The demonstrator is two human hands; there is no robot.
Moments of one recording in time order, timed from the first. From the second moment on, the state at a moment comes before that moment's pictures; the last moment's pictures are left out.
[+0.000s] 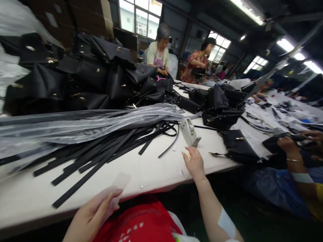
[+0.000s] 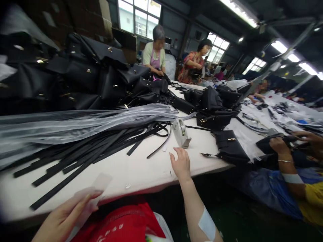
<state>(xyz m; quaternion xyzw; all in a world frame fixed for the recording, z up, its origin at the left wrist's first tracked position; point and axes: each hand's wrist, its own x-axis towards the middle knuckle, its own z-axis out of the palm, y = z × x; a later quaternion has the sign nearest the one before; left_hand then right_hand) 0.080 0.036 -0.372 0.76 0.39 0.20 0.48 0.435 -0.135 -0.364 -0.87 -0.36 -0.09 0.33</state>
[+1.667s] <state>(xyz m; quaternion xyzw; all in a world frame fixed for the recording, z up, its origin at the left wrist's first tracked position) 0.035 0.011 -0.299 0.74 0.25 0.19 0.59 0.228 0.010 -0.309 -0.45 -0.61 0.46 0.46</state>
